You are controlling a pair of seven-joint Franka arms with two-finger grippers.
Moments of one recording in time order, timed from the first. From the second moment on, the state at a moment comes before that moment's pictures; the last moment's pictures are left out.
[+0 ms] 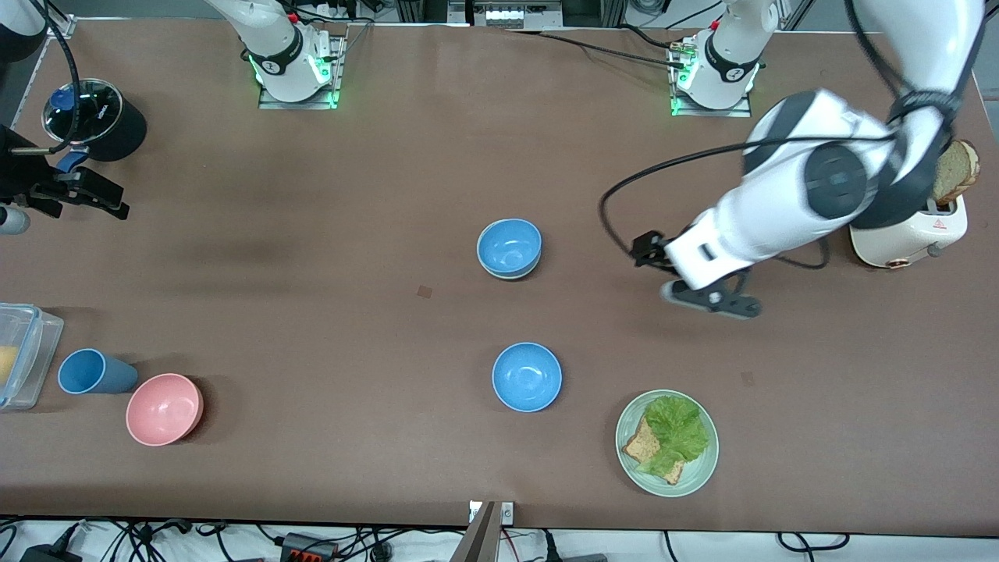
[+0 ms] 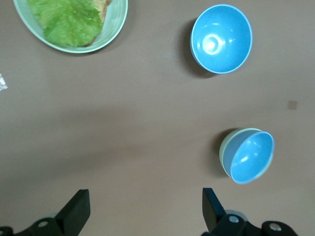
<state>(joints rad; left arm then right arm) 0.34 0.38 -0.76 -1.56 0.04 1.80 -0.25 0.01 0.03 -0.06 -1.65 -0.01 1.68 -0.04</state>
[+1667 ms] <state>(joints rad) 0.19 -0.03 -0.25 -1.75 -0.08 1.64 -0.14 0.01 0.03 -0.06 -1.65 -0.01 1.68 -0.04</state>
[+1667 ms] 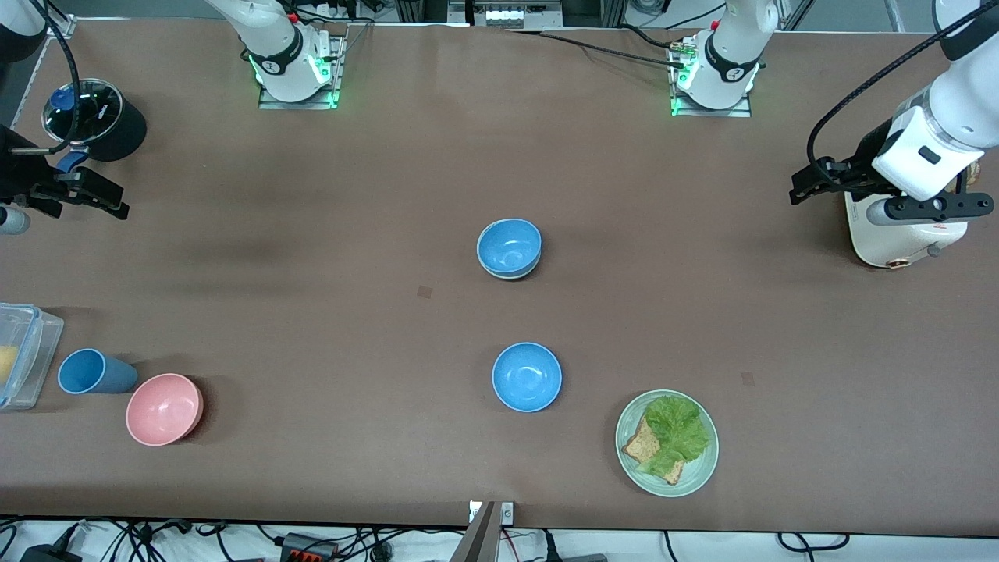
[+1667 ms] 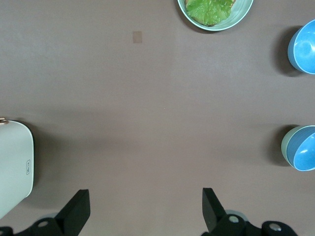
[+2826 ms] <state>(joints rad) 0.18 -0.01 -0.28 -1.73 -0.02 1.63 -0.12 0.01 0.03 -0.06 -1.65 -0.01 1.68 -0.04</state>
